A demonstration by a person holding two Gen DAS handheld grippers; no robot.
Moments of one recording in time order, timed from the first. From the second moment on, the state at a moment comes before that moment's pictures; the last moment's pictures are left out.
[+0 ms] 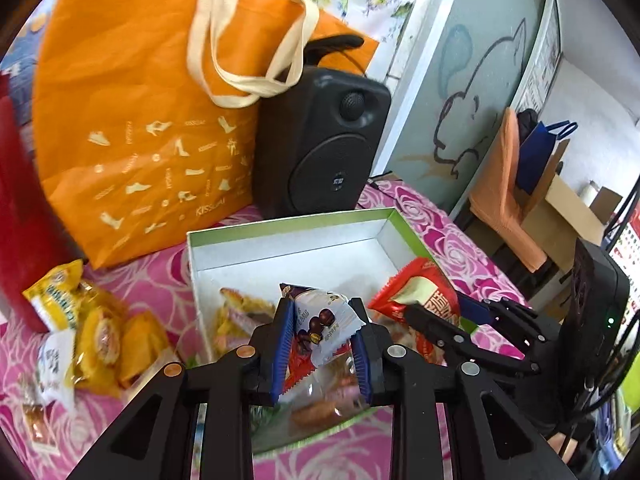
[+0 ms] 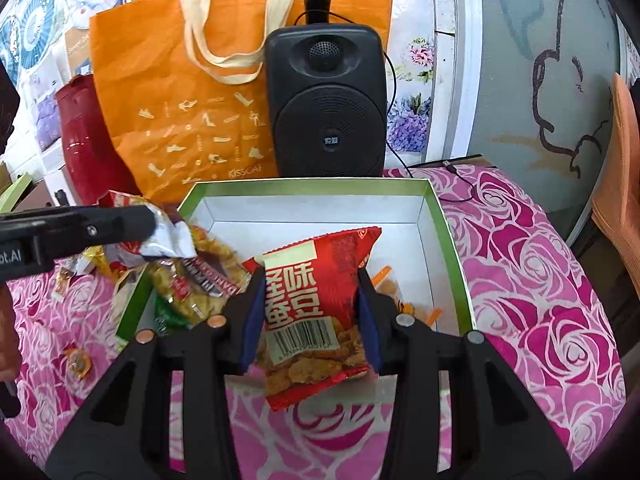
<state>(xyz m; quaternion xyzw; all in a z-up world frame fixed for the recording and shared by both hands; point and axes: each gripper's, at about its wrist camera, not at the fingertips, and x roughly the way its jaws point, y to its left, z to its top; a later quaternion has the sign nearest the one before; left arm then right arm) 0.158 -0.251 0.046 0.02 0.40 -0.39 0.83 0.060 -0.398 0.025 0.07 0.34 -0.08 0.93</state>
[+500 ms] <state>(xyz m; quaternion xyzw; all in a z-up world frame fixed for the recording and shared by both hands) 0.165 -0.228 0.013 0.06 0.40 -0.31 0.86 0.071 -0.385 0.001 0.05 0.38 -0.07 0.92</state>
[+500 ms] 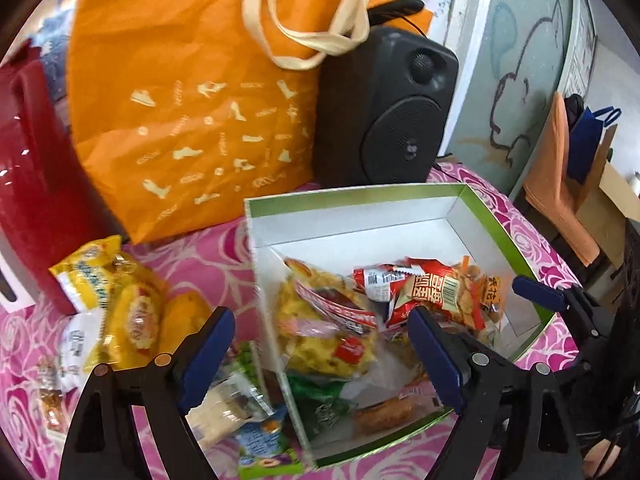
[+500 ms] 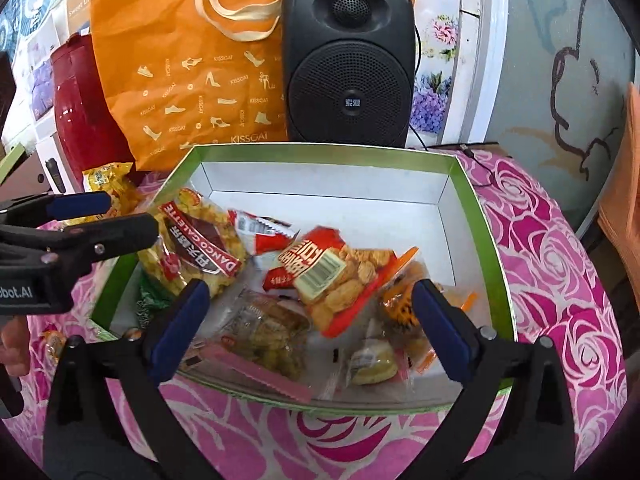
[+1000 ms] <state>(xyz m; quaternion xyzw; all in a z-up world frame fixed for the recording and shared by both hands) 0.127 -0.116 0.070 0.00 0.38 -0.26 0.89 0.028 -0.313 0.078 0.04 0.32 -0.01 0.95</state>
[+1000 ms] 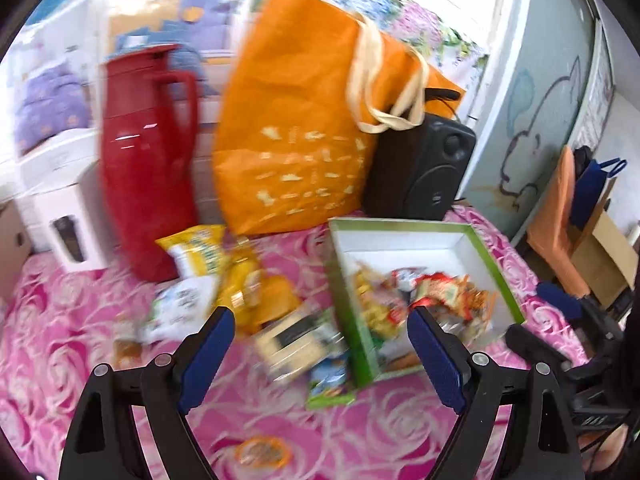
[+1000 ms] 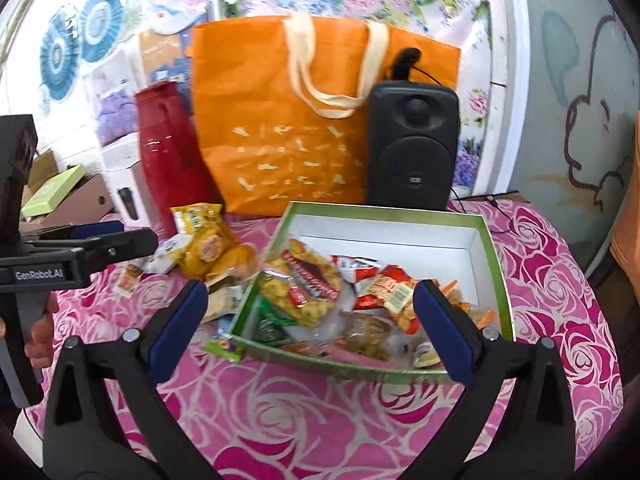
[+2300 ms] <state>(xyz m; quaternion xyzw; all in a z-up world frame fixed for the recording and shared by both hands) 0.090 -0.047 -0.040 -0.04 0.46 -0.28 0.84 0.082 -0.246 -0.067 0.18 0.45 0.03 0.87</state>
